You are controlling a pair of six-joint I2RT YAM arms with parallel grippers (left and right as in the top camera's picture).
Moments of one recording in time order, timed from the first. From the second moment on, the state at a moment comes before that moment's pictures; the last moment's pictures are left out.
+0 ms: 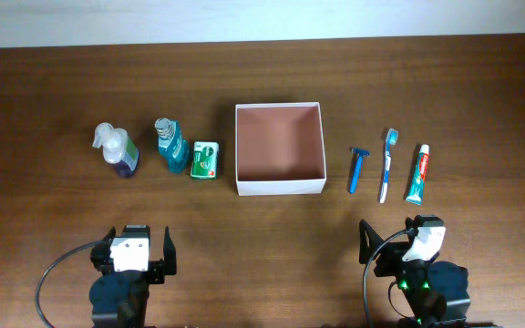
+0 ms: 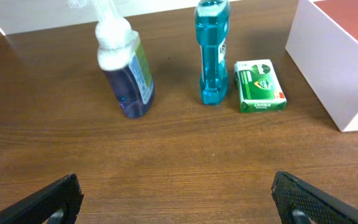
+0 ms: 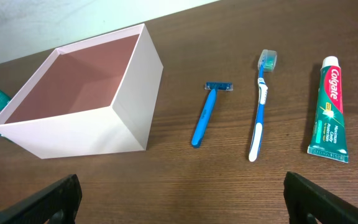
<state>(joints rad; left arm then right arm) 0.01 0.02 0.15 -0.51 -0.05 0.12 0.09 0.01 0.15 -0.50 -0.10 0.28</state>
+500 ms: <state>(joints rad) 0.01 0.02 0.20 -0.49 0.09 -0.12 0.09 0.01 0.15 -0.50 -0.10 0.28</state>
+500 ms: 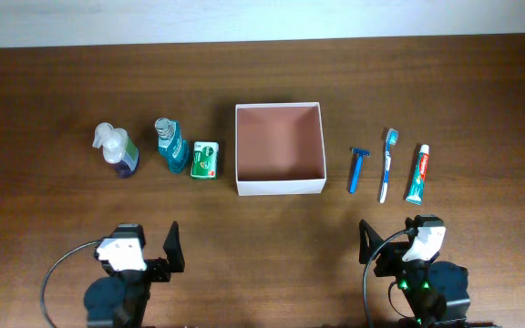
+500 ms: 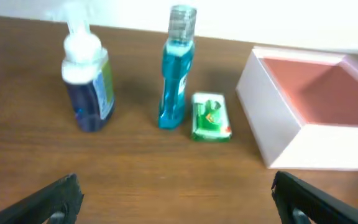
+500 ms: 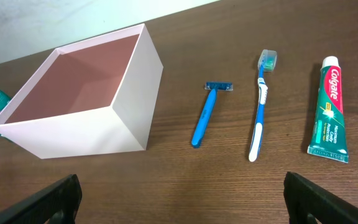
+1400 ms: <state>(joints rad) 0.07 1.59 1.83 -1.20 -0.07 0.00 0.09 0.01 0.15 -0.51 -0.10 0.28</state>
